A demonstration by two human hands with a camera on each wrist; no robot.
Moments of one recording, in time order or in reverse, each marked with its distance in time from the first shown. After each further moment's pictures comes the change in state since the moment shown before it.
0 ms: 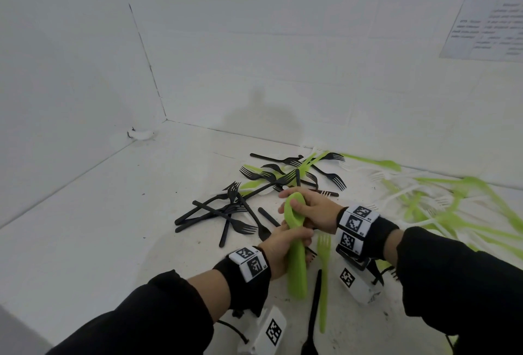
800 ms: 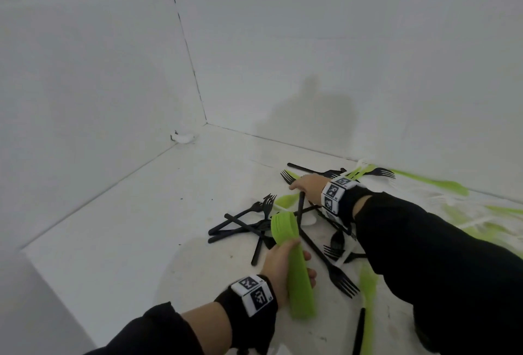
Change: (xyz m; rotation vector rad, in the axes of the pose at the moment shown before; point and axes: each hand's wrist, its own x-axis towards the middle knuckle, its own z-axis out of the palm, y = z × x) left_hand -0.006 0.009 -0.042 -0.194 0.372 0.011; right_hand 0.147 -0.018 -0.005 -1.300 -0.205 0.095
